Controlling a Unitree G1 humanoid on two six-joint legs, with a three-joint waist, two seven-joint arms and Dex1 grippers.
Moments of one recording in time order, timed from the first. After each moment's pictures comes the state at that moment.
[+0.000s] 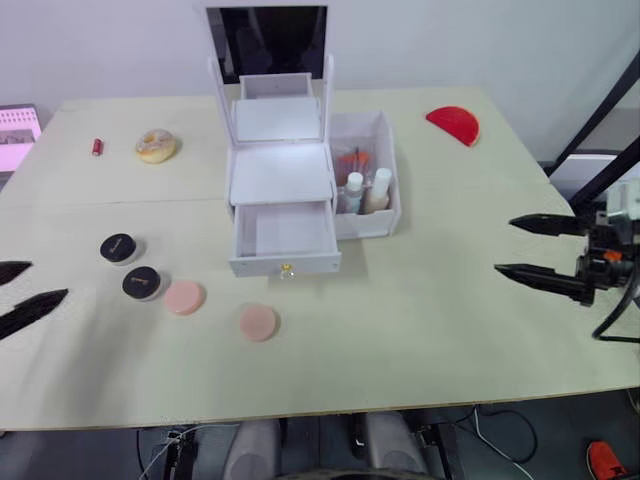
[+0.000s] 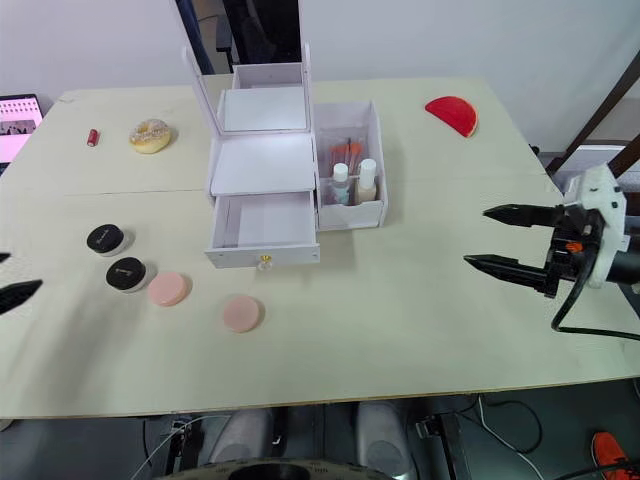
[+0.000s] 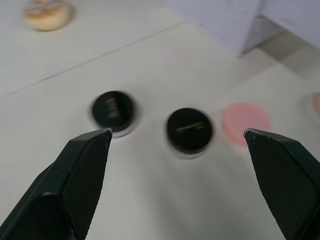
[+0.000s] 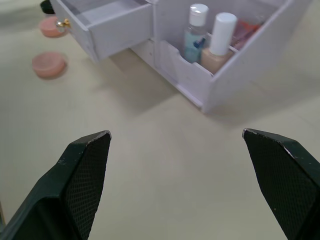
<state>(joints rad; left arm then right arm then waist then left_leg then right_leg) 0.24 1.02 0.72 0.02 -0.61 0.39 -1.23 -0.15 -1.07 -0.46 -0.20 0.65 0.57 1.25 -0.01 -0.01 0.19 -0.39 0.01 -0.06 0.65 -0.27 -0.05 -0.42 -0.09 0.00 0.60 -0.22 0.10</state>
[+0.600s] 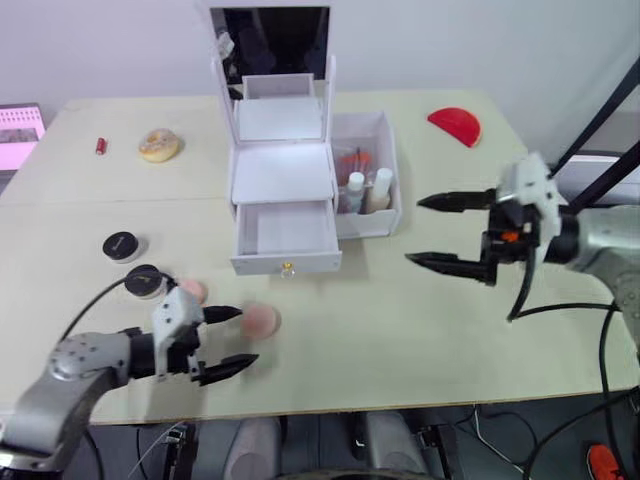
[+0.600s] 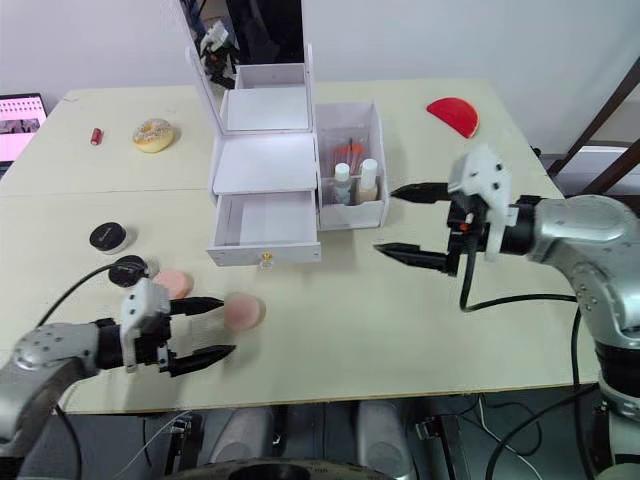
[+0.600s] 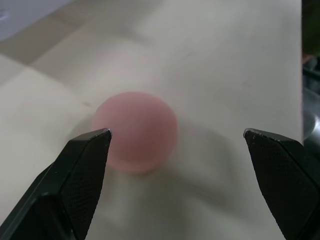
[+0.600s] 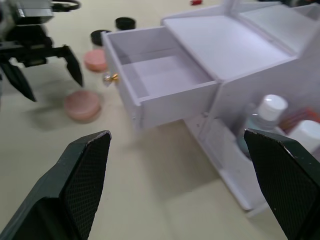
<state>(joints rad) 0.18 0.77 0.10 -0.43 -0.46 0.39 -1.02 -0.40 -0.96 -0.15 -0.40 0.67 0.65 1.04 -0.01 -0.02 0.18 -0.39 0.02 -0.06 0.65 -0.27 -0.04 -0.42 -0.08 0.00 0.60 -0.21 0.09</state>
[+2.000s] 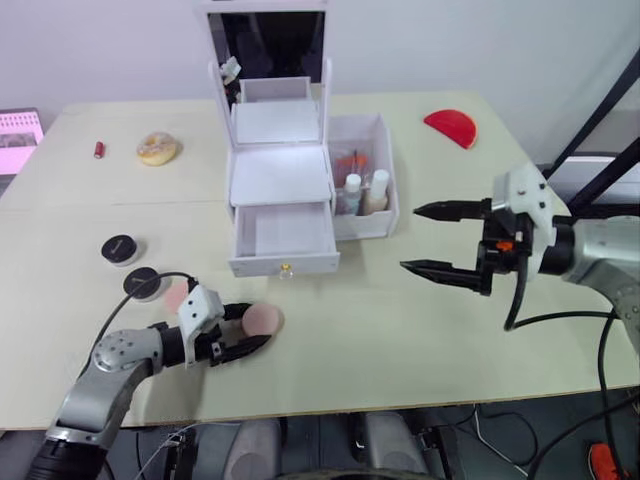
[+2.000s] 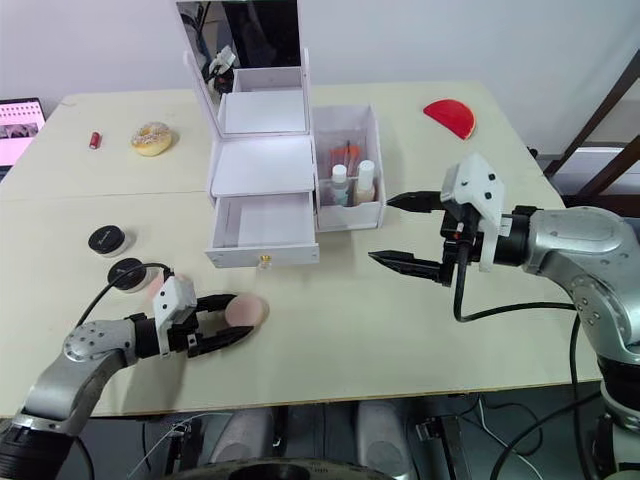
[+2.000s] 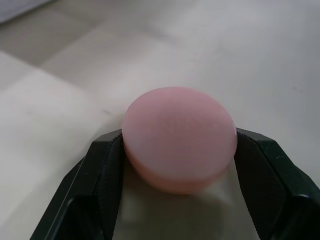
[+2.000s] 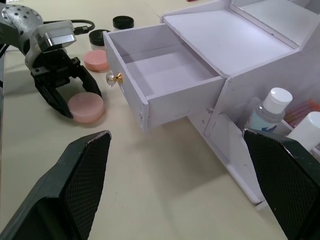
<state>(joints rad) 0.12 0.70 0.03 -0.23 -0.43 0.28 -1.02 -0.35 -0.96 -0.18 -0.48 0.73 0.71 0.97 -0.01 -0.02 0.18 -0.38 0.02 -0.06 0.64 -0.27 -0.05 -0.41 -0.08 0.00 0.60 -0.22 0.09</state>
